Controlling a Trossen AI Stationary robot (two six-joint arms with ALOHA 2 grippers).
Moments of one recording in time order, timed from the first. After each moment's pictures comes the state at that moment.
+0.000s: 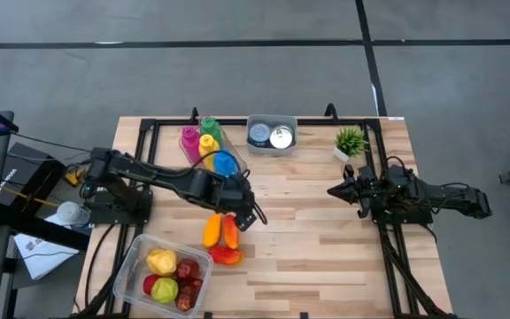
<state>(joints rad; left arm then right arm) -0.22 1.74 1.62 -1.09 -0.31 -0.90 -0.11 0.02 0.01 0.04 -0.18 0.39</state>
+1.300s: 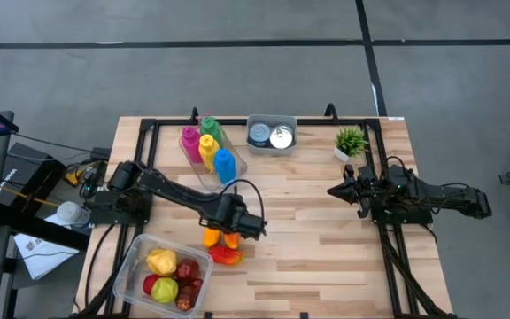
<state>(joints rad) -0.28 1.95 1.59 -1.14 -0.15 -1.60 -0.11 0.02 0.01 0.04 -0.18 0.39</state>
